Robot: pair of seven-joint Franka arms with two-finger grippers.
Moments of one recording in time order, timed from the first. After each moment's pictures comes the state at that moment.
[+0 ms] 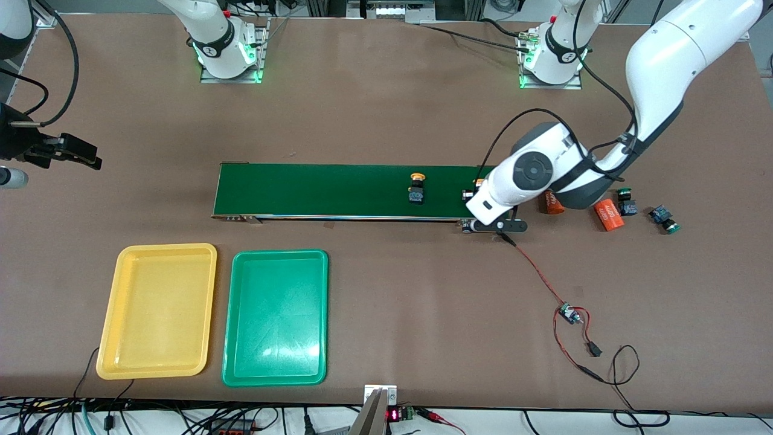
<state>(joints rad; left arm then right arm) 0.48 0.78 -1.06 -1.91 0.63 2.07 -0.86 0.10 0.09 -0.16 -1.58 0.00 1.60 -0.04</state>
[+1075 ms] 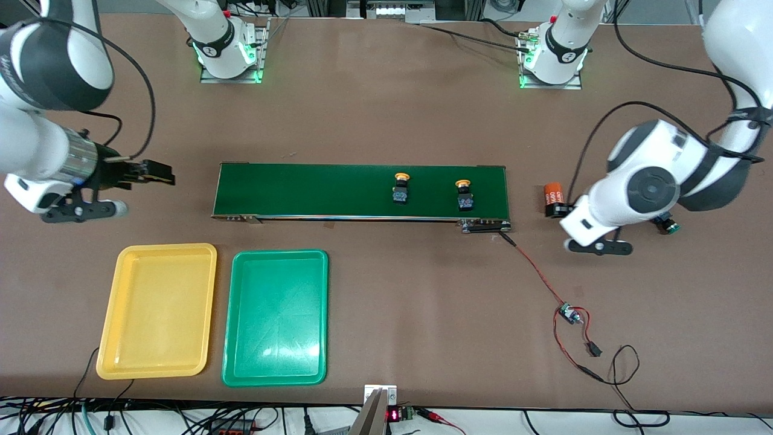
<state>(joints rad) 0.83 0.70 -1.14 -1.80 0.65 1.75 -0.47 0.21 0.24 -0.15 -1.58 0.14 1.62 -0.04</state>
